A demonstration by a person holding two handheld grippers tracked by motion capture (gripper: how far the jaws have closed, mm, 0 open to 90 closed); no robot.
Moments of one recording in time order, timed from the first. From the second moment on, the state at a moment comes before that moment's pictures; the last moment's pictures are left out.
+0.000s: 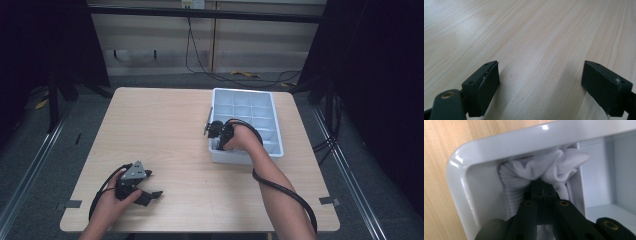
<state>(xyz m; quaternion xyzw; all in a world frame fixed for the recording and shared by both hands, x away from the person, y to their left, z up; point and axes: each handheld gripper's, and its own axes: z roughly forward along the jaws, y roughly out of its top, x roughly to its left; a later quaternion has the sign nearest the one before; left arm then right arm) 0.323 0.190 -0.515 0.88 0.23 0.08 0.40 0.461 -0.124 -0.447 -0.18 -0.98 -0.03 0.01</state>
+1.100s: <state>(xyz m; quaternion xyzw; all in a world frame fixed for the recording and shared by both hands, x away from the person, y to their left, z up) 0.323 0.190 -0.515 0.88 0.23 0.08 0.40 0.458 -0.131 -0.409 -0.18 -0.98 -0.06 0.00</state>
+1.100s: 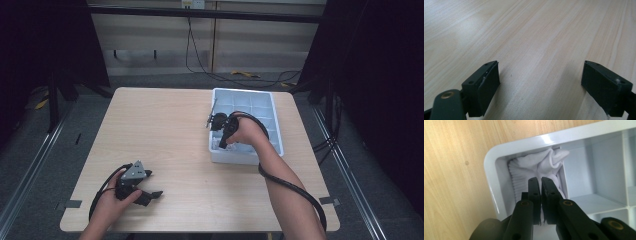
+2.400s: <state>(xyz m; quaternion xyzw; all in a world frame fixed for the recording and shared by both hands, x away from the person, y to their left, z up) 0.323 0.190 -0.515 0.88 0.23 0.08 0.40 0.458 -0.148 -0.412 -0.20 -0.98 -0.03 -0.01</state>
